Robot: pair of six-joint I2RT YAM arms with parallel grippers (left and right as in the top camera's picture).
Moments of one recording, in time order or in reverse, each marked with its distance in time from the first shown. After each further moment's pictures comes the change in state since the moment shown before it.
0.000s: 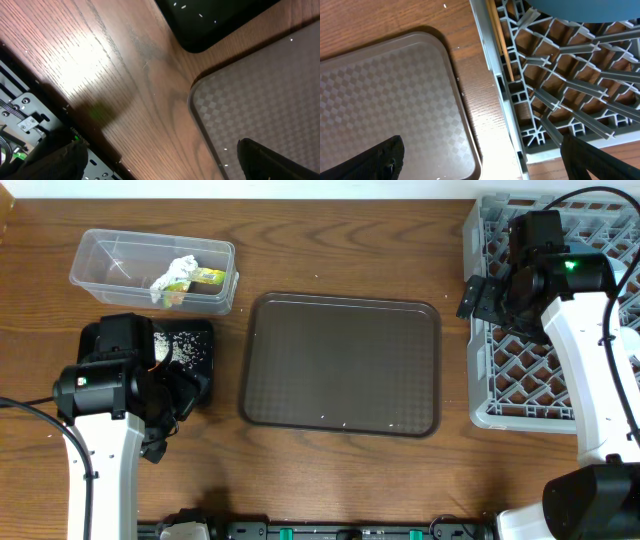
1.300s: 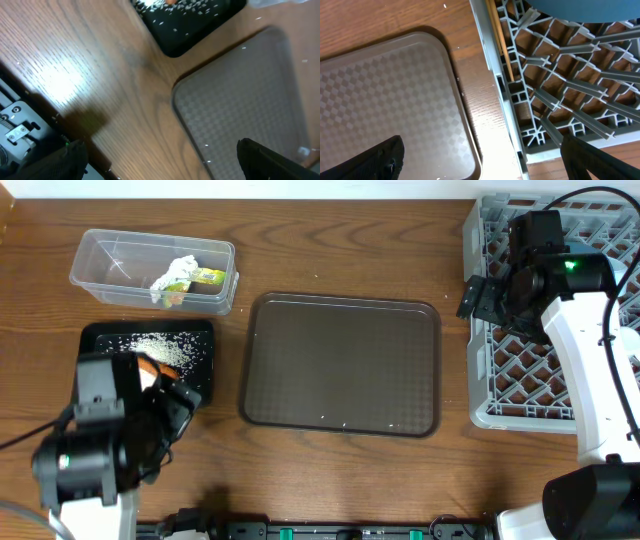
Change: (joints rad) left arm 0.000 -0.246 0.000 -0.003 0.000 0.000; right arm 0.000 0.000 0.000 0.000 0.000 0.000
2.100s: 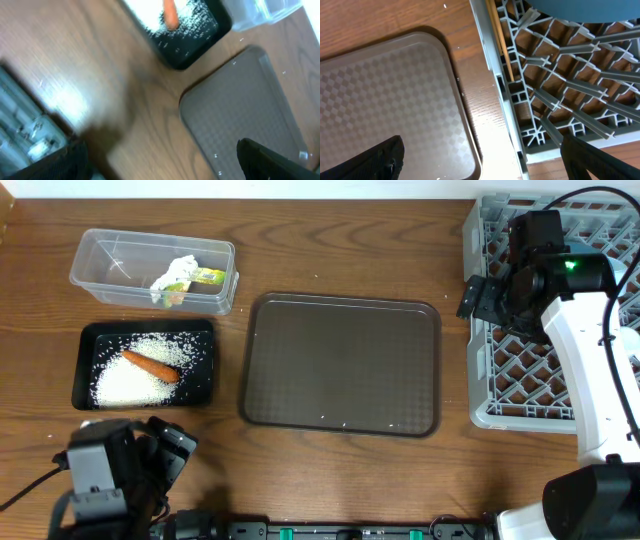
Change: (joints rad) left arm -0.005 -0.305 -0.098 -0.010 -0.094 0.051; right arm 0.000 0.000 0.000 0.000 0.000 0.000
